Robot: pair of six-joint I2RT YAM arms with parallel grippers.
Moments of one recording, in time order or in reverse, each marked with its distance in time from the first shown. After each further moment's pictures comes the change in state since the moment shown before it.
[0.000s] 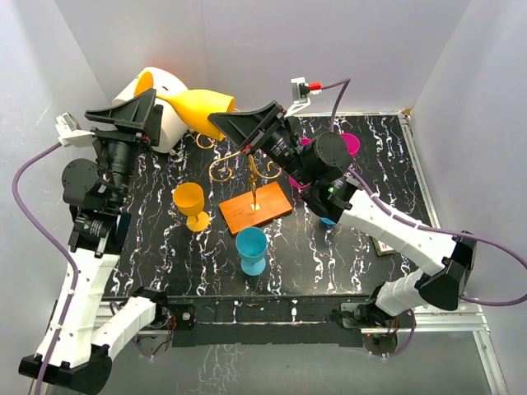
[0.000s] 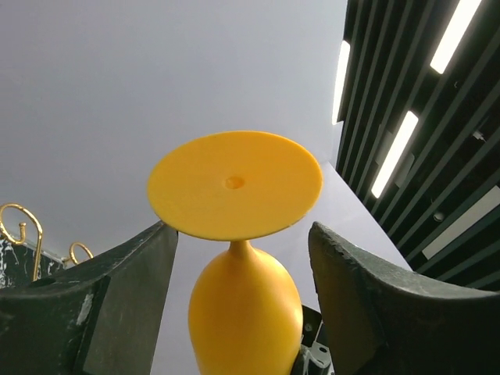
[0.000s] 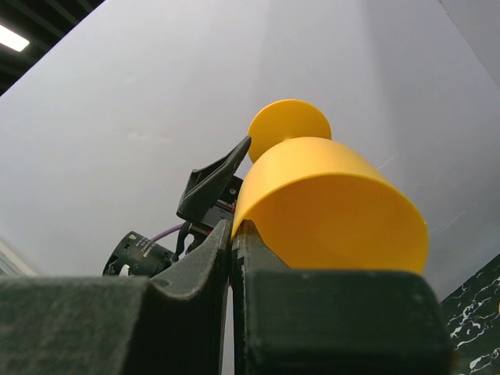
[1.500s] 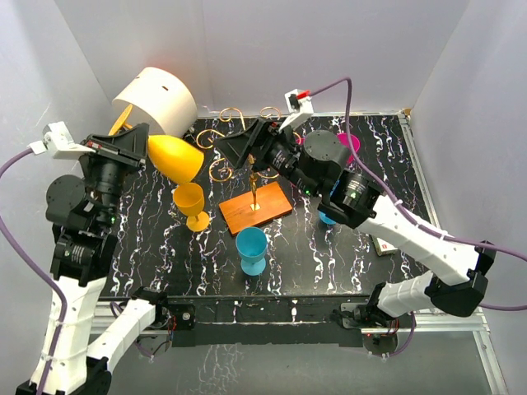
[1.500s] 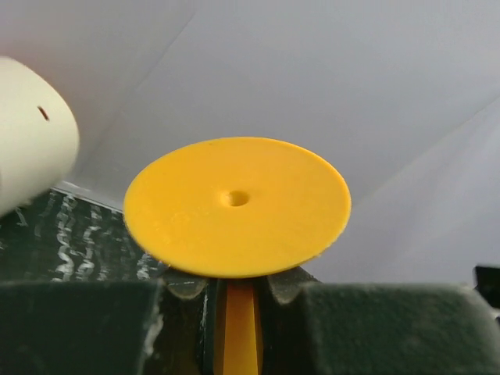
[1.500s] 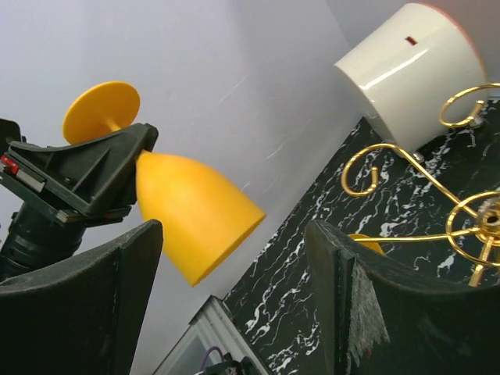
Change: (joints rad) left arm 0.000 -0.095 0.046 -0.289 -0.071 0.571; right arm 0.068 -0.089 0.057 -0.566 0.249 -0.192
